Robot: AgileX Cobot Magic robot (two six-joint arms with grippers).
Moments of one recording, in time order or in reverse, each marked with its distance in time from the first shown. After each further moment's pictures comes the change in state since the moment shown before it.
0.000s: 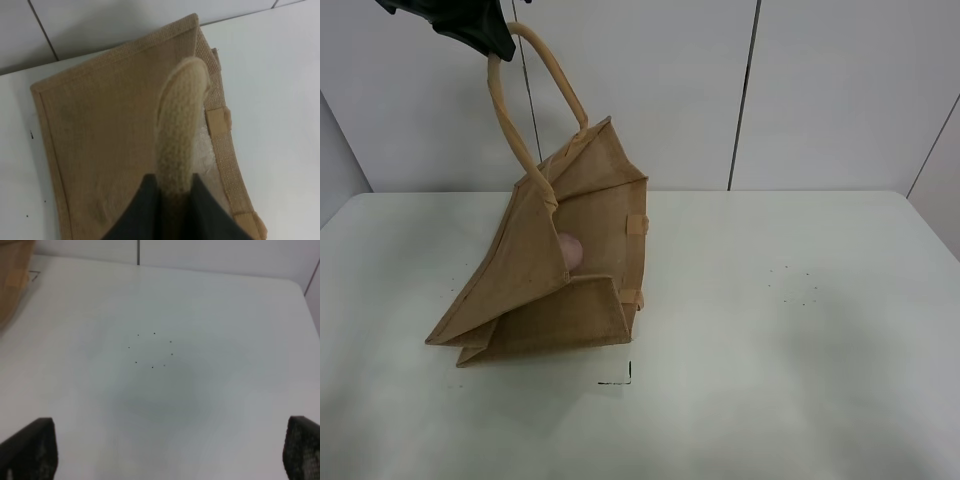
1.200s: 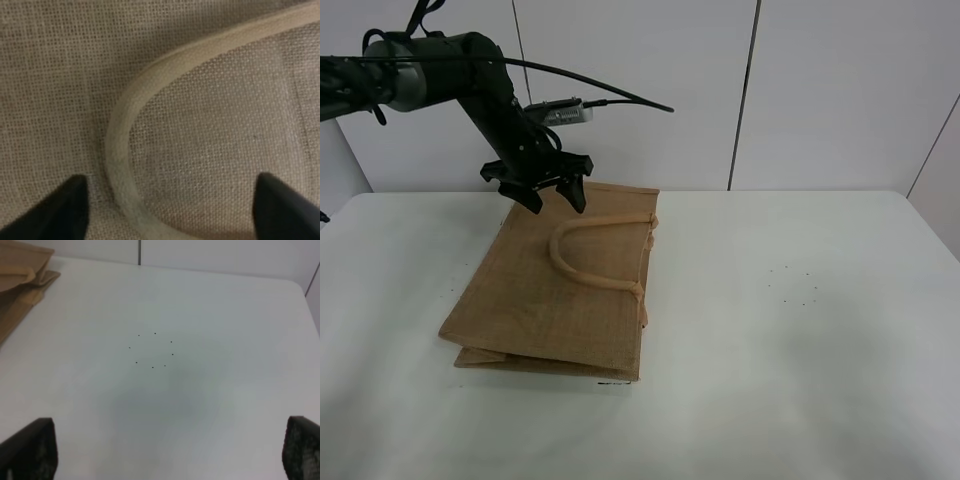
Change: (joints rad) left arm 0.000 0.290 0.278 -0.115 -0.203 0.037; right arm 0.001 0.000 0.000 -0.002 0.000 0.000
